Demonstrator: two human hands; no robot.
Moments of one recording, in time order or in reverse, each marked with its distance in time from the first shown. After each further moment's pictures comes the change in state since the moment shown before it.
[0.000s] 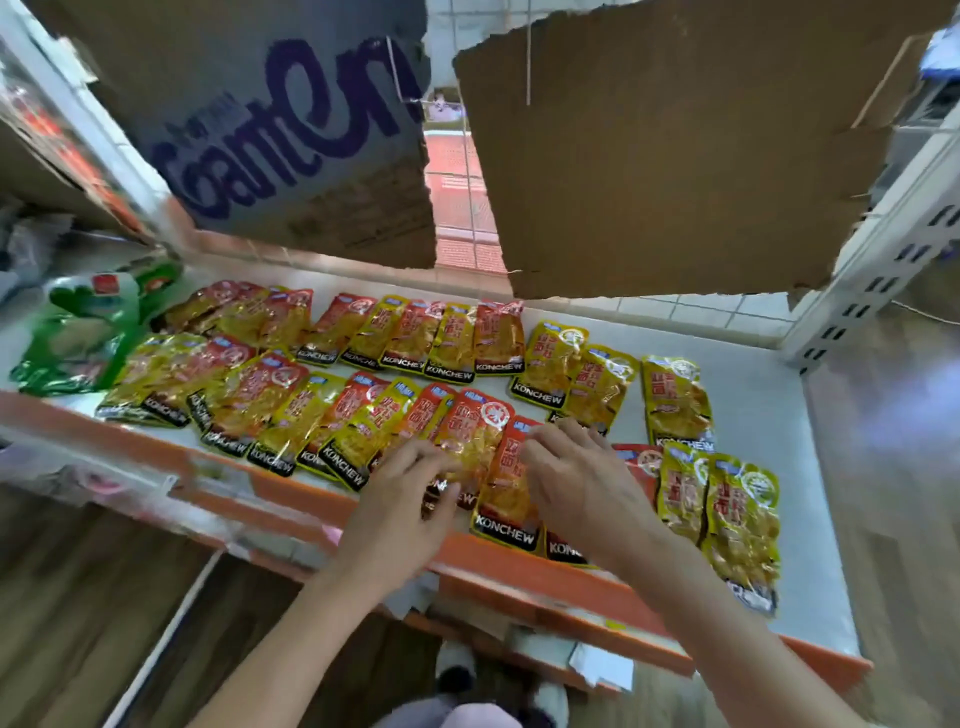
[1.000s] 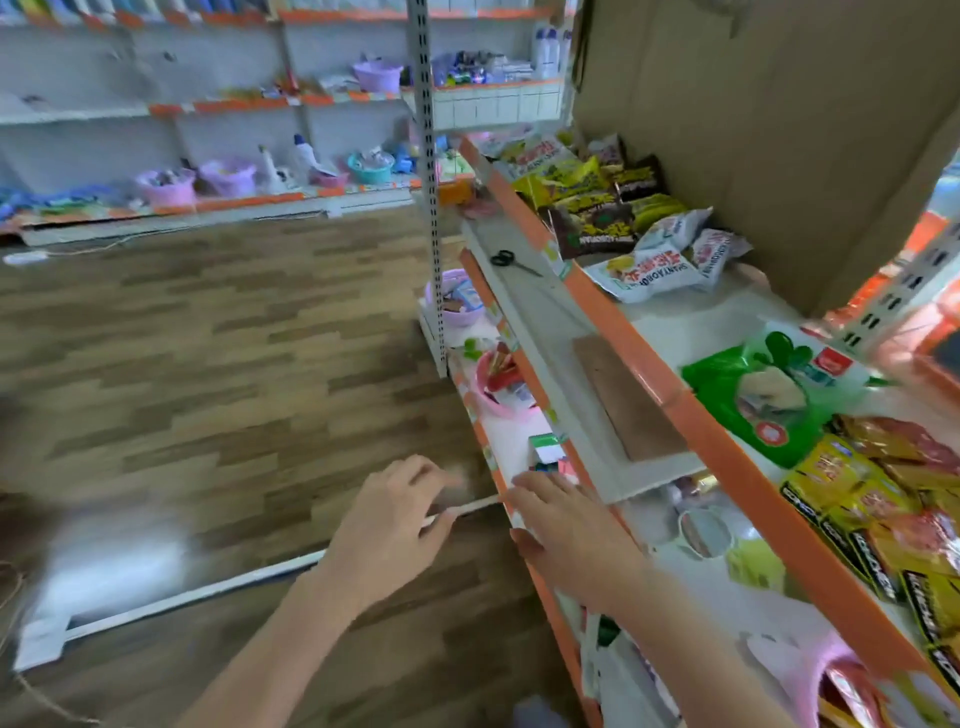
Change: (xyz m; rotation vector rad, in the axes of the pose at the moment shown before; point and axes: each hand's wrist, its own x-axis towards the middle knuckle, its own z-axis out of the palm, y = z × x) left_hand -0.327 -0.359 -0.289 0.239 0.340 -0.778; right_hand 0.189 -0.555 0.141 0.089 -0.482 -0.908
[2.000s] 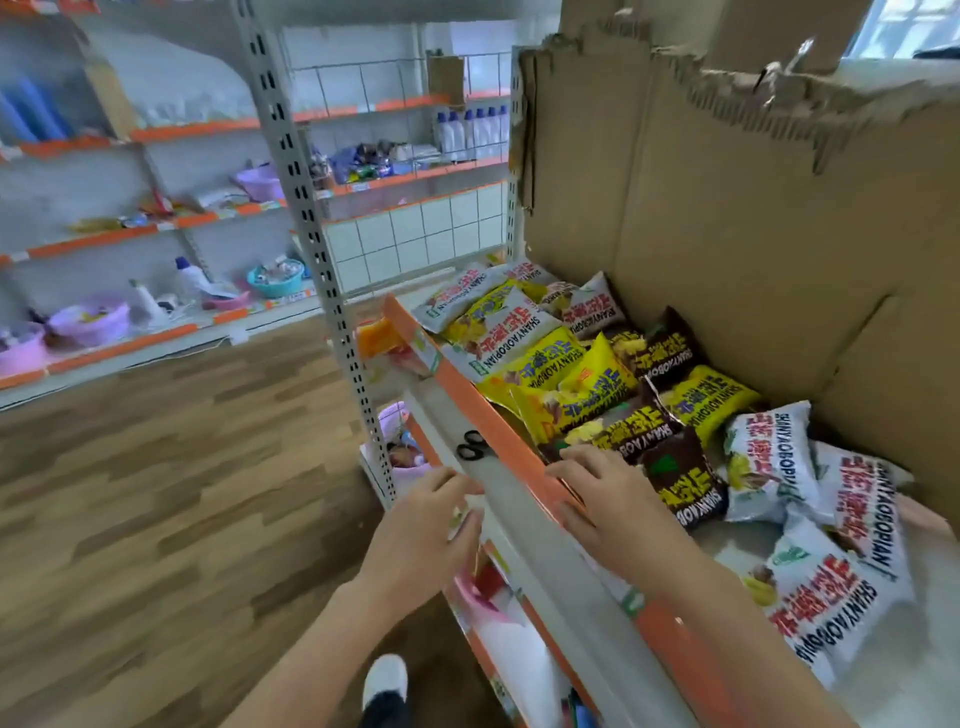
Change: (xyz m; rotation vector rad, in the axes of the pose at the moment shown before) left_hand 0.509 -0.145 -0.030 -0.211 0.030 0.206; right_hand 0.419 0.246 -0.123 0.001 0.410 0.240
